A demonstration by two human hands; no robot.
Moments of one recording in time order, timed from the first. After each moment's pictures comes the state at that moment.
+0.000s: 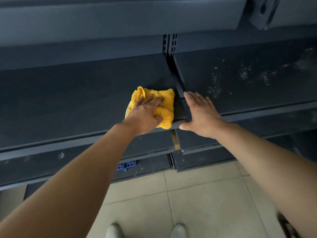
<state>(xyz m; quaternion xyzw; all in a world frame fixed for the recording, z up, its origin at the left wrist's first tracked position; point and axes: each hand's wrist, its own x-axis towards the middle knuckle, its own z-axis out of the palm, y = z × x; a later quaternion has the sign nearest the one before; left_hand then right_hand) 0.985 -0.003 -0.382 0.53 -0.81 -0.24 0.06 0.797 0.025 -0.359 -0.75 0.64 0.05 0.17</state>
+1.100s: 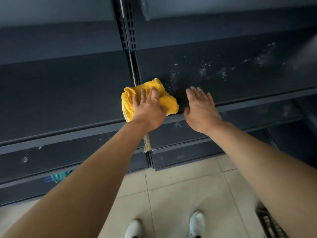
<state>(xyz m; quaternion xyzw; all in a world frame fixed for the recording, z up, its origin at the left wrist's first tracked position) 0.816 0.005 -0.379 0.63 -0.74 -0.24 0.04 0.664 0.029 -0.368 -0.71 0.70 0.00 0.13</state>
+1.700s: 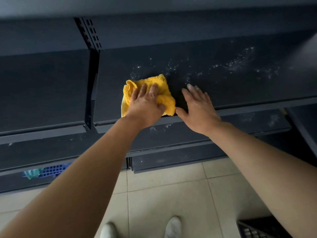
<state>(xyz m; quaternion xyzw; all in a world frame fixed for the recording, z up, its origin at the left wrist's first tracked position) 0.685 -0.019 -0.375 0.63 -0.75 -0.20 0.03 0.522 0.000 -0.376 -0.75 0.65 0.00 0.14</state>
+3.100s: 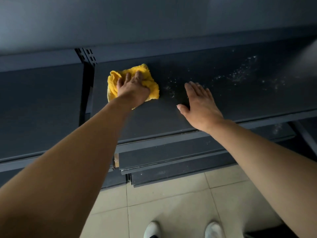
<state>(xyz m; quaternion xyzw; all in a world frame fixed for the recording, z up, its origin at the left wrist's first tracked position) 0.699 -0.123 -0.368 0.70 -0.67 -0.22 0.03 0.516 -0.058 -0.376 -0.73 0.67 0.00 0.12</state>
